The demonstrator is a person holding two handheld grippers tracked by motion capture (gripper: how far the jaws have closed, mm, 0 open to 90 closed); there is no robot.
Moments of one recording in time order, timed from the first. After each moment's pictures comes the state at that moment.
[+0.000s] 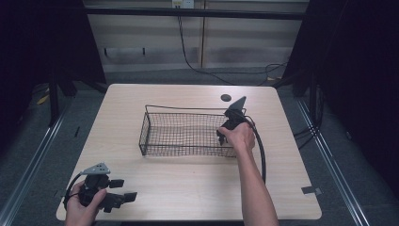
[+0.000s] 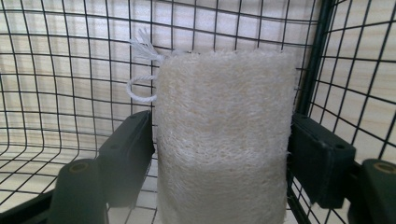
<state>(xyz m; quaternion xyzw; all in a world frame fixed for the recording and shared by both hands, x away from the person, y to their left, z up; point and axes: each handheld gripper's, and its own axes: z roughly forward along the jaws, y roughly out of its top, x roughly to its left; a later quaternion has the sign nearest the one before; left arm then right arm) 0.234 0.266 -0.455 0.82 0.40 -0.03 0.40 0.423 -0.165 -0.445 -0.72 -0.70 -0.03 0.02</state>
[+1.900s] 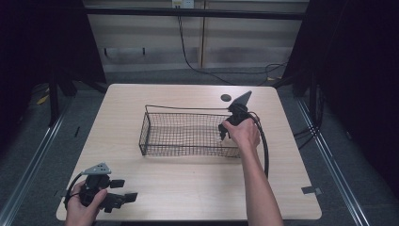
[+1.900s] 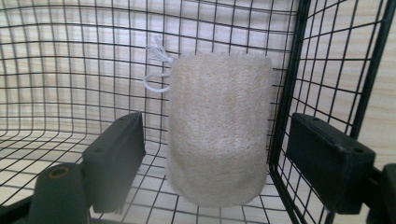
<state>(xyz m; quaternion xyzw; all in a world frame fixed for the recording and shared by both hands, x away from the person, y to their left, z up) 0.234 0.264 -0.455 0.82 0.40 -0.03 0.40 0.417 -0.173 -0.416 -0.71 -0.70 -0.06 0.02</state>
